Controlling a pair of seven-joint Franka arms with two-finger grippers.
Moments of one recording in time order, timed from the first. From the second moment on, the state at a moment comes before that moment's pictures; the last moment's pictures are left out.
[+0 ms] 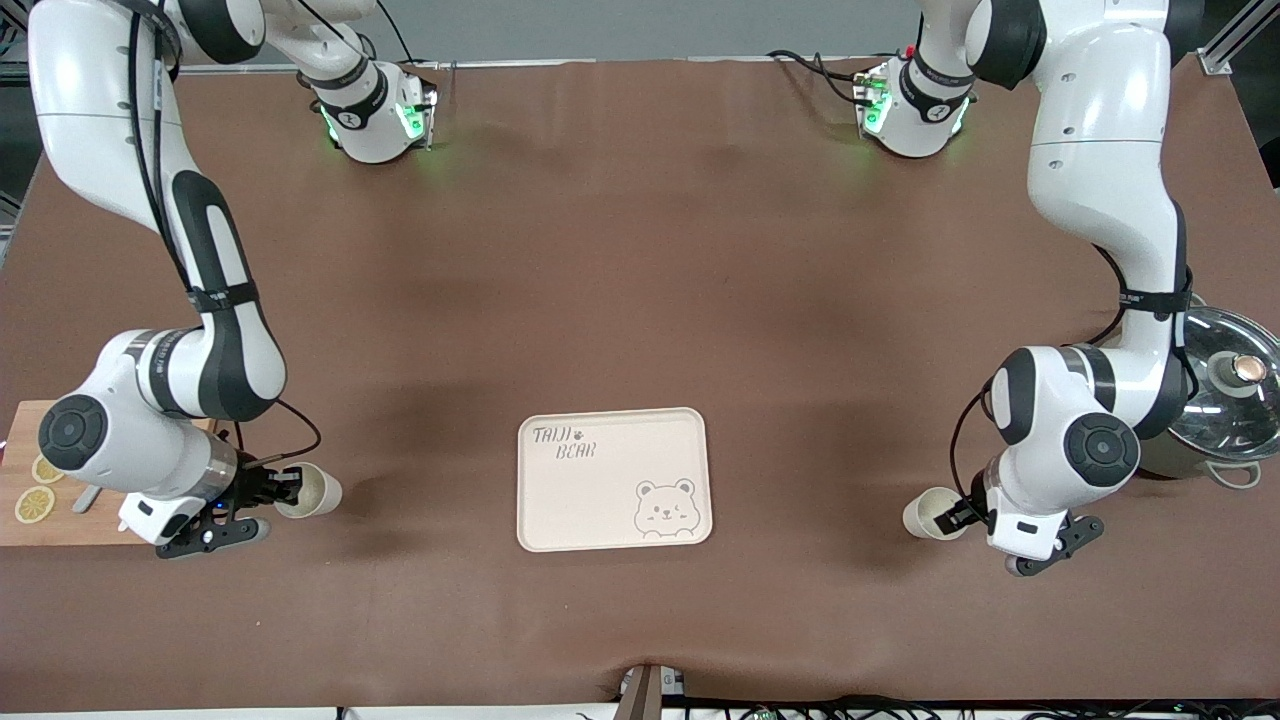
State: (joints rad) left arm -0.20 0.80 0.14 -1.36 -0.04 2.22 -0.56; right arm 0.03 0.70 -0.04 -1.46 0.09 2.22 -0.28
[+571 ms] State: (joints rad) left arm -0.20 0.74 0.13 -1.34 -0.04 2.23 -0.55; right arm 0.03 0.75 -0.04 -1.47 0.09 2.31 -0.28
